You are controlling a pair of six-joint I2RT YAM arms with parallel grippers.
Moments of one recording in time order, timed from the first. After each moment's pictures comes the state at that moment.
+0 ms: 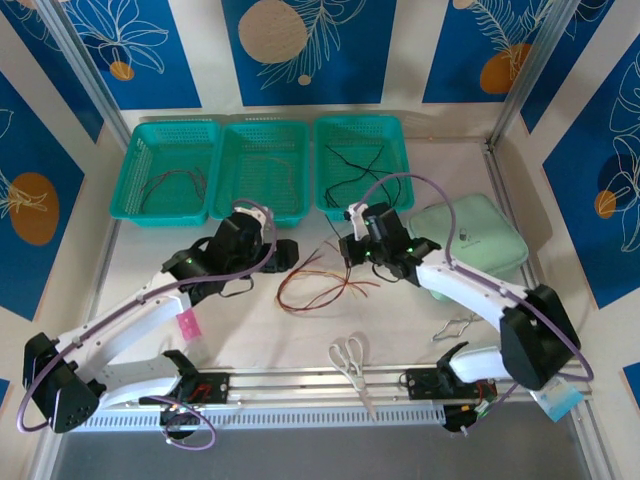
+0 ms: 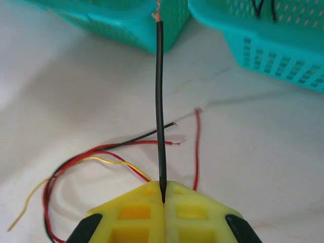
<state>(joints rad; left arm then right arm) -0.76 1.11 0.95 -0.53 -0.03 -0.63 0.62 1.31 0.83 -0.23 -0.11 0.25</state>
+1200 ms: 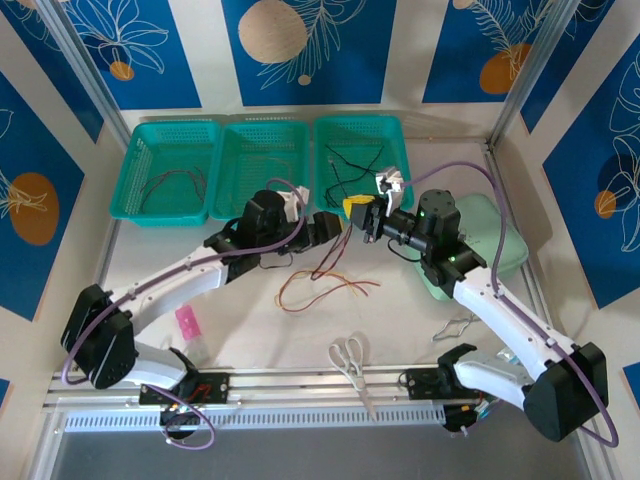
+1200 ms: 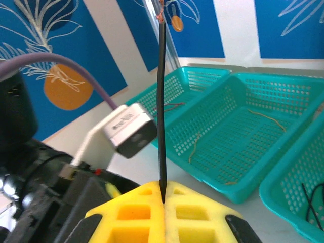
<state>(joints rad) -0.73 1.41 1.01 -0.01 0.40 -0.98 0.47 1.06 0.82 0.14 -0.50 0.30</state>
